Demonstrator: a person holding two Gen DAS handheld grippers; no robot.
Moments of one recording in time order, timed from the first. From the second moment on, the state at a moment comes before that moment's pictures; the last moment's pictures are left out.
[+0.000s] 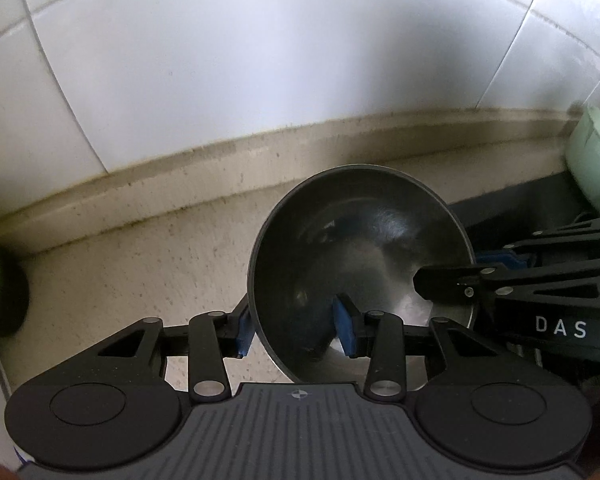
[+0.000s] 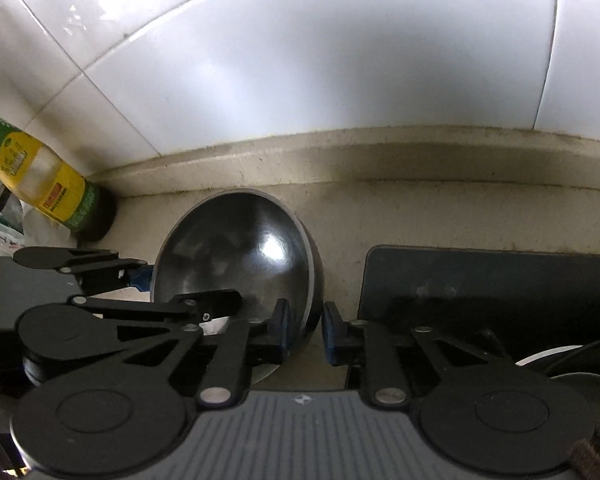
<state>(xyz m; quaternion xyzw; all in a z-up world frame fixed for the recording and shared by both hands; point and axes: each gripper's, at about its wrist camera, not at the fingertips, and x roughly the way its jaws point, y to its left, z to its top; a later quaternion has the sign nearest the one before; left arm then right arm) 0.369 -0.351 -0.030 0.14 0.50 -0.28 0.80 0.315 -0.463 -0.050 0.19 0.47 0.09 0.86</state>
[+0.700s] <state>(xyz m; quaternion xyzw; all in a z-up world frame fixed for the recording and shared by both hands) 0.300 -0.280 0.071 0.11 0.42 -0.27 0.86 0.244 -0.420 0.061 0.16 0.40 0.12 0.89</state>
